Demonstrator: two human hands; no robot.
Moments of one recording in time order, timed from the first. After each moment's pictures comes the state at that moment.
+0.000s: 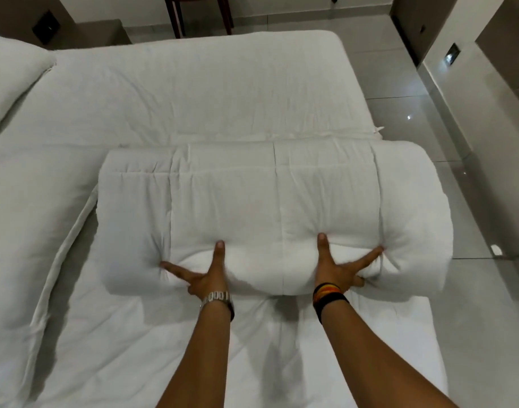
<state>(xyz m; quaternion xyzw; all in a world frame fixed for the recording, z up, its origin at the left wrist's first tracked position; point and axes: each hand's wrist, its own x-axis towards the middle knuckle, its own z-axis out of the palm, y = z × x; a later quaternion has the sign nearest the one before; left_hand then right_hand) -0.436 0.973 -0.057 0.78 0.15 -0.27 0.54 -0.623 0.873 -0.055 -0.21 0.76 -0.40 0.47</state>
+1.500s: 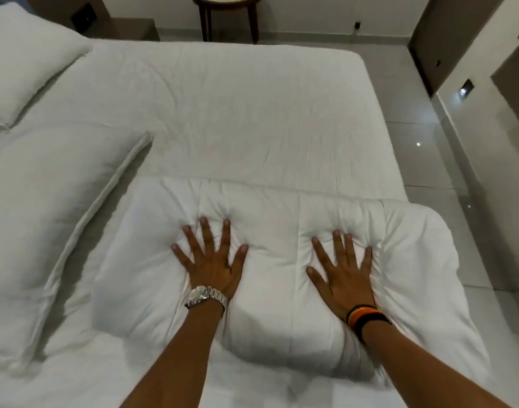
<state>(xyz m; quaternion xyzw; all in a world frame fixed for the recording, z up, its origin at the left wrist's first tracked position) -0.403 1.022 -0.075 0.90 -0.43 0.02 0.07 -0.678 0.892 -0.076 -0.90 0.44 0.00 0.04</state>
